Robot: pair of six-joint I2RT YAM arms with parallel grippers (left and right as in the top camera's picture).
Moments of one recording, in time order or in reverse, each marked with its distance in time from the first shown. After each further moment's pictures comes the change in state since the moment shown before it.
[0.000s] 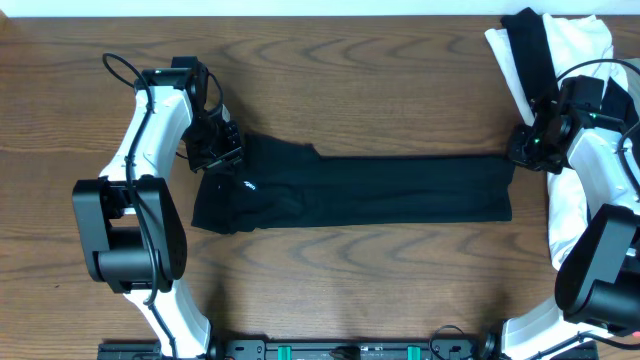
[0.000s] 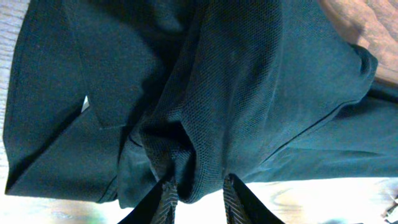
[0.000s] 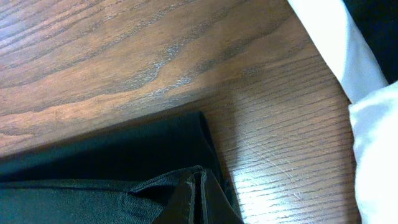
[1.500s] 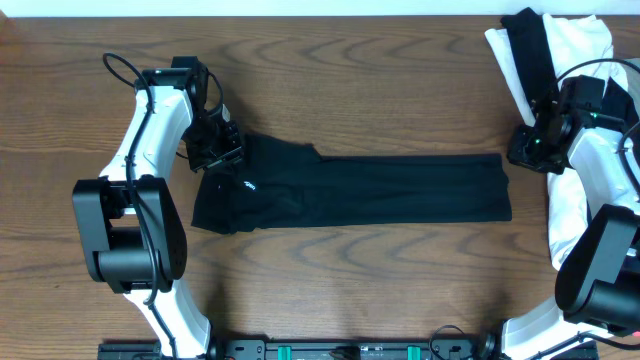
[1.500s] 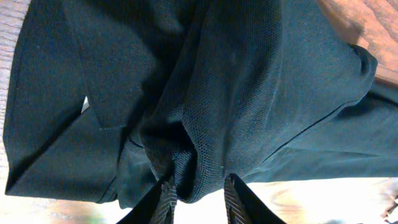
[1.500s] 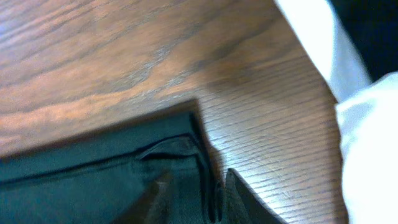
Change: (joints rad) left arm 0.000 0.000 0.000 0.000 0.000 0.000; right arm -0.001 0.000 0.005 -0.010 0.010 -0.010
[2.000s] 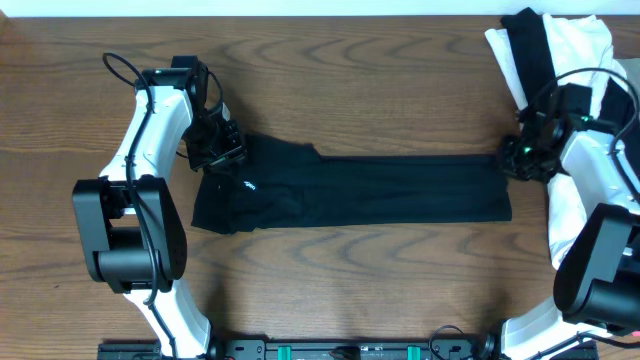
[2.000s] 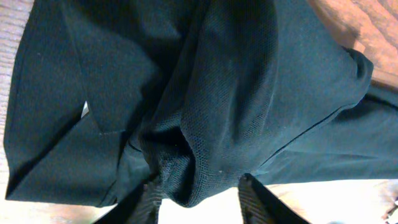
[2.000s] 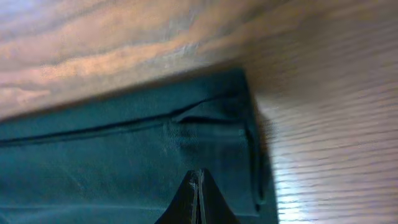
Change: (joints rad) left arm 0.000 0.000 0.000 0.011 0.000 0.000; right arm 0.024 0.000 -0.058 -0.038 -0.093 -0.021
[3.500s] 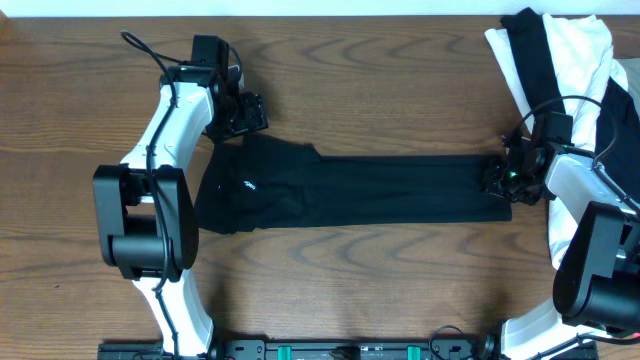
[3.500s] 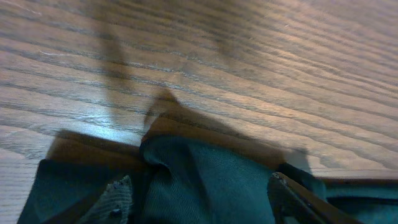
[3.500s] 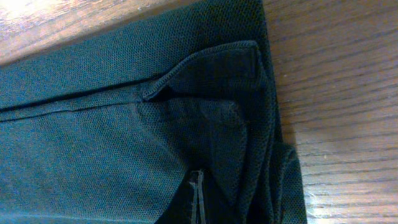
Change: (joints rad) left arm -0.074 0.072 0.034 0.374 -0.105 0.001; right arm 0.008 -0.008 -0.198 0.170 -0.001 -0.005
